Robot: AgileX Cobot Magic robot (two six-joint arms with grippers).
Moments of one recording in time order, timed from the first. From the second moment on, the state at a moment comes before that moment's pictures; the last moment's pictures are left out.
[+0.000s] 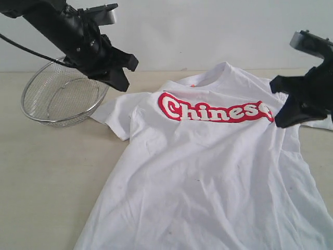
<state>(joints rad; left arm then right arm) -0.32 1.93 -1.57 -0.43 0.90 0.36 -0.14 1.62 -1.07 0.57 0.91 -0.43</state>
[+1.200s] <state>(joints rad) -0.45 1.62 -1.02 -0.66 0.77 0.51 -0.10 1.53 -0.45 0.24 0.73 -0.10</state>
